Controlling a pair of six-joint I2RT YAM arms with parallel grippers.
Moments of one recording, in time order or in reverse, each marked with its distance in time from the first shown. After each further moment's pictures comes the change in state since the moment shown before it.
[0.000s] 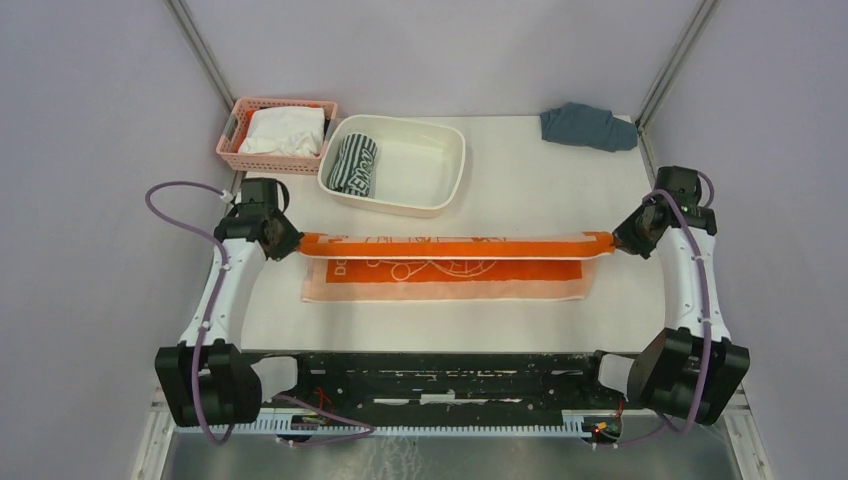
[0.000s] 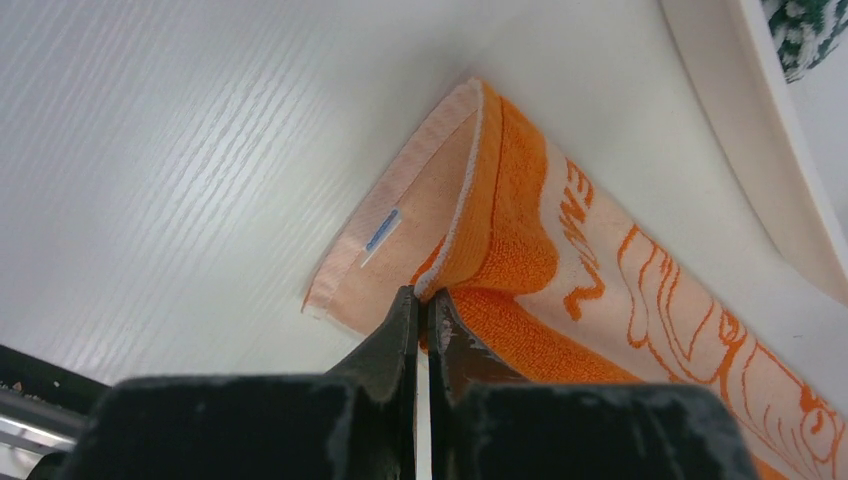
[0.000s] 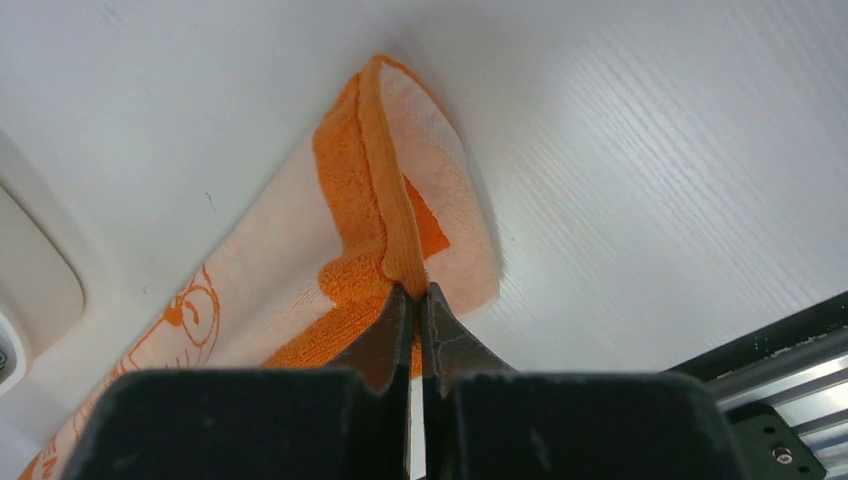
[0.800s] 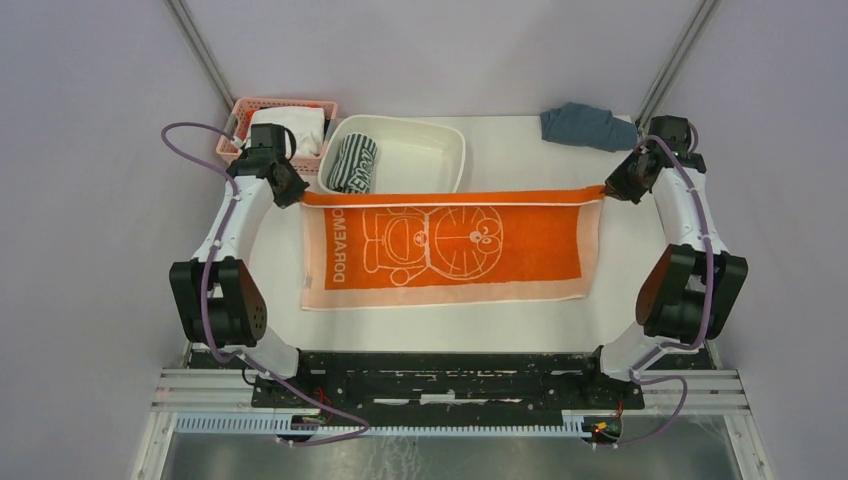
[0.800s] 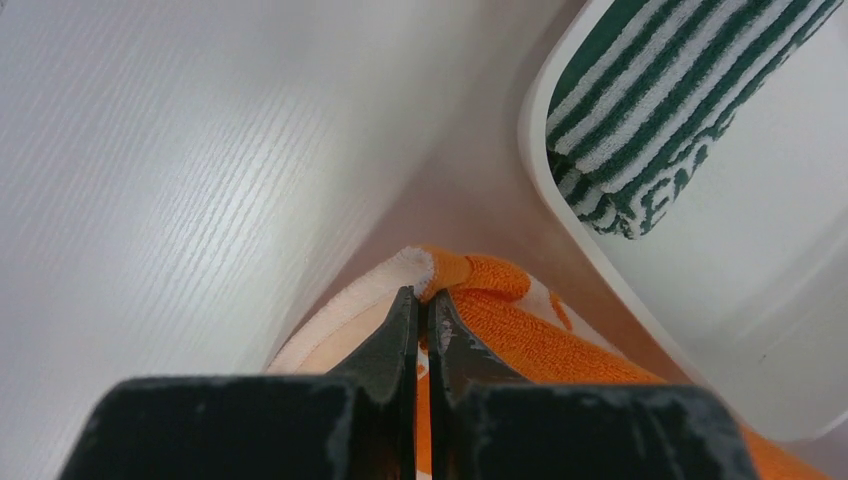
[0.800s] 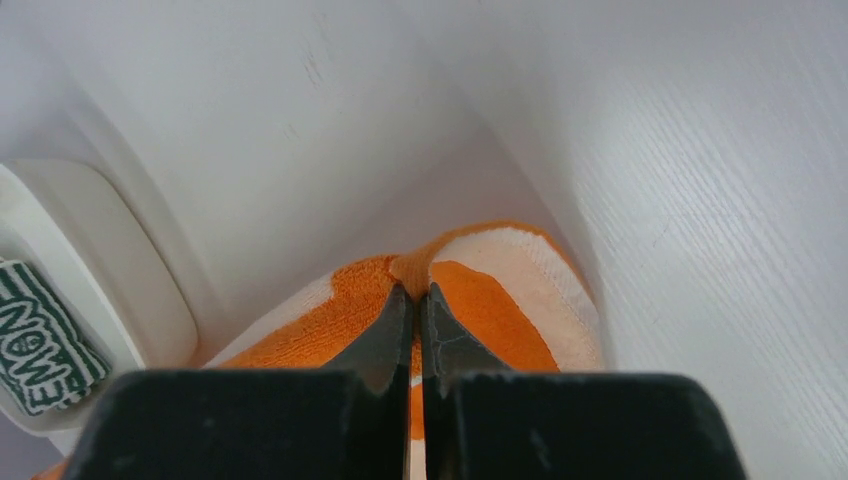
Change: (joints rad) left arm -0.027 0.385 0.370 0.054 -0.023 0.056; right arm 0.058 0.389 0.333 0.153 -0.092 -0.021
